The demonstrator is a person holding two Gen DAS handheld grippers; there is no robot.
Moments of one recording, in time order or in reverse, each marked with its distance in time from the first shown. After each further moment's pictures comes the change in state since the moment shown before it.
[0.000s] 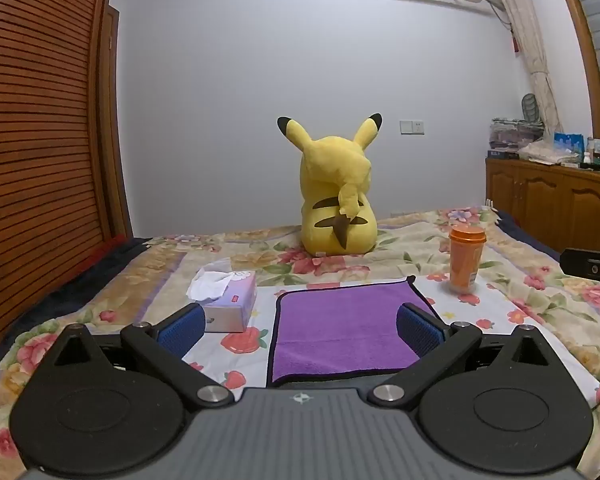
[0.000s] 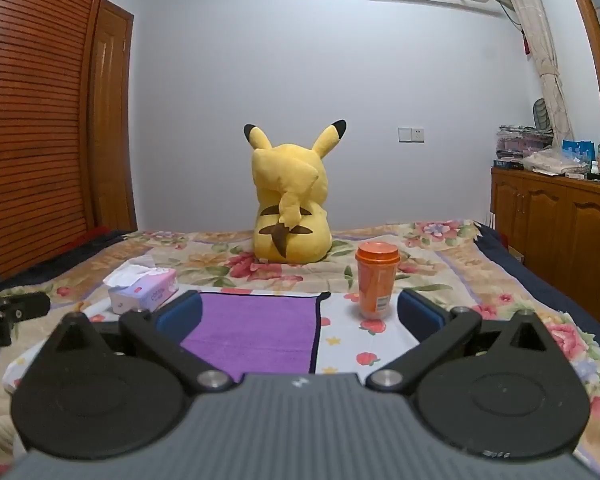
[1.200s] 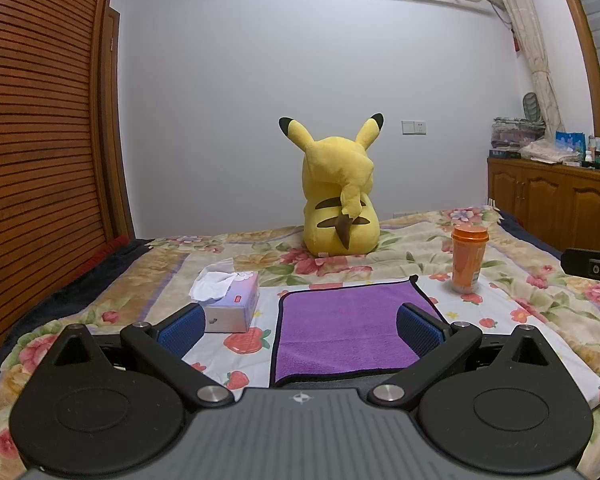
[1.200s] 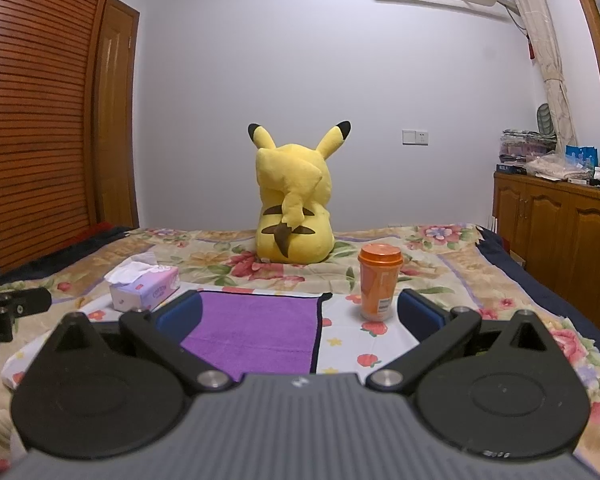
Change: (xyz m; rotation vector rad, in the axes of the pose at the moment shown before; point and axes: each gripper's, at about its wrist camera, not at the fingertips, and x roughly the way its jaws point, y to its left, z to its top) left arm 0.001 0.005 0.004 -0.002 0.002 -0.001; right arm -0.001 0.010 0.003 -0.024 0.000 -0.004
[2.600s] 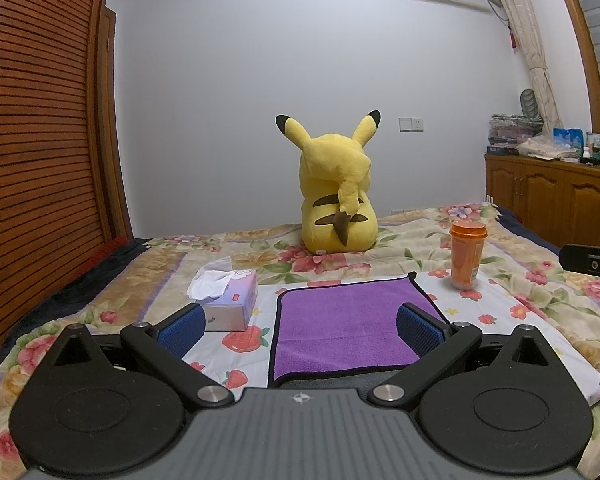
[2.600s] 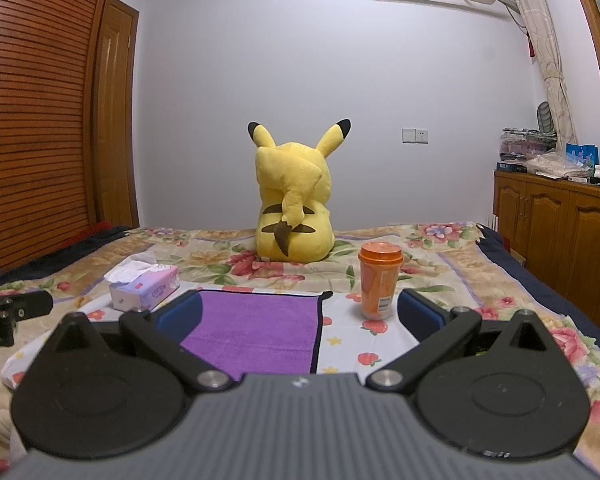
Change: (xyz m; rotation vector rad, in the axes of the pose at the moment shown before) left arm 0.000 0.002 -0.002 0.003 0.003 0.001; right arm 0.001 0.000 -0.001 0.001 0.004 0.002
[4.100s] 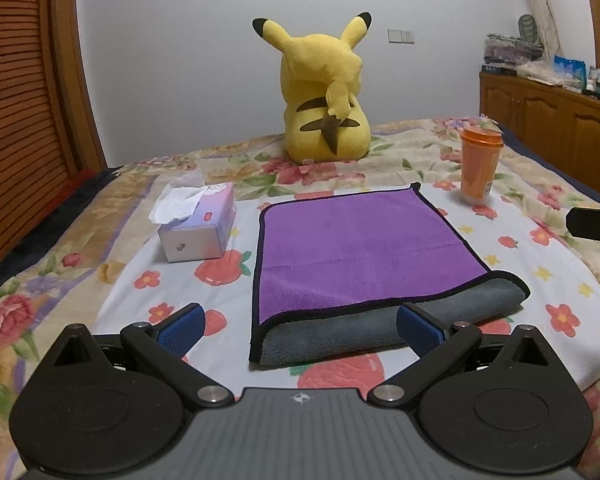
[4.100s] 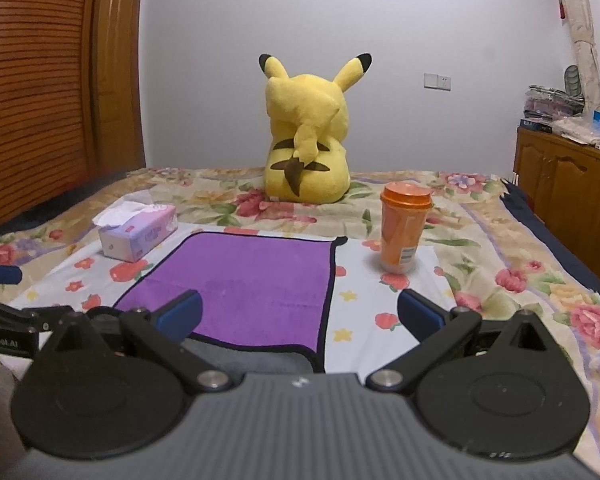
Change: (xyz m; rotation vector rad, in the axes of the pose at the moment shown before) left arm 0.093 -0.003 -0.028 0.049 0.276 -0.049; right arm 0.065 0.009 -0.015 -0.031 0.197 0.032
